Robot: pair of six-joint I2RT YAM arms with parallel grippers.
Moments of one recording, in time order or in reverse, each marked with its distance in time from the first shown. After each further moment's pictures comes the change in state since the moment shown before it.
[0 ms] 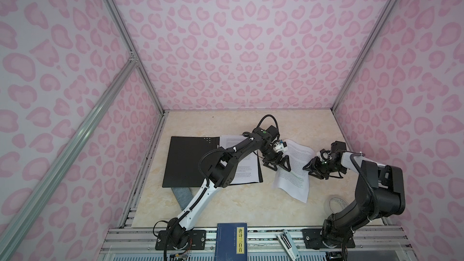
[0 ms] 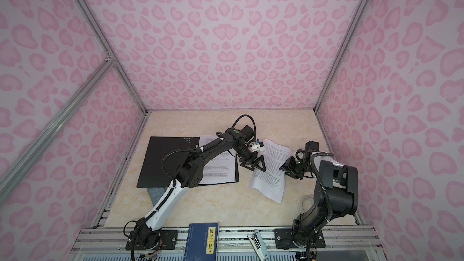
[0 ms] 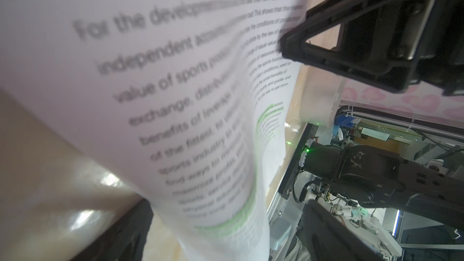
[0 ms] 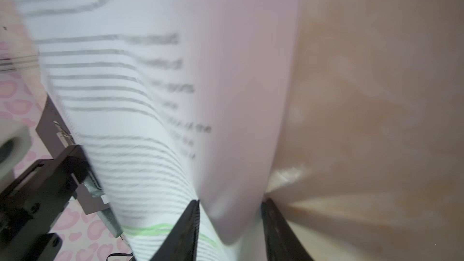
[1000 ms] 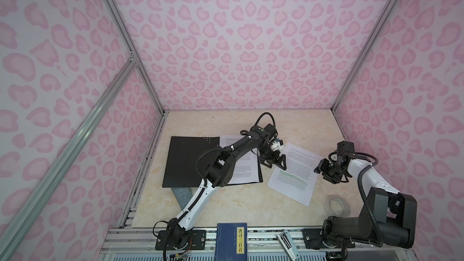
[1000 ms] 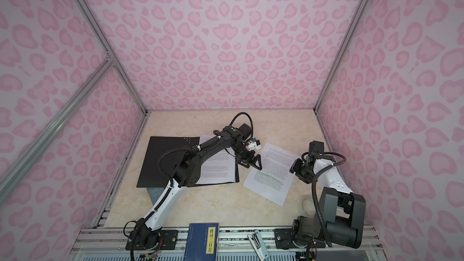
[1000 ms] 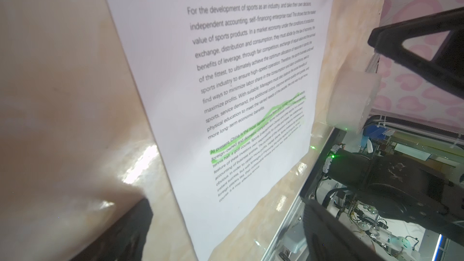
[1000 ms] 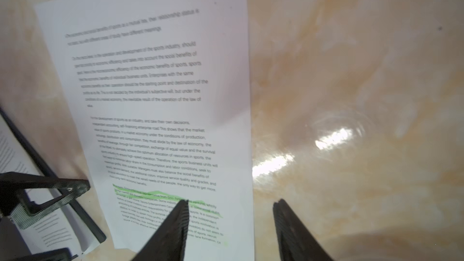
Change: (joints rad) left arm 0.015 -0.043 -0.029 -0.020 -0.127 0.013; right arm -0.009 -0.266 -0.037 -0.124 0.305 0.109
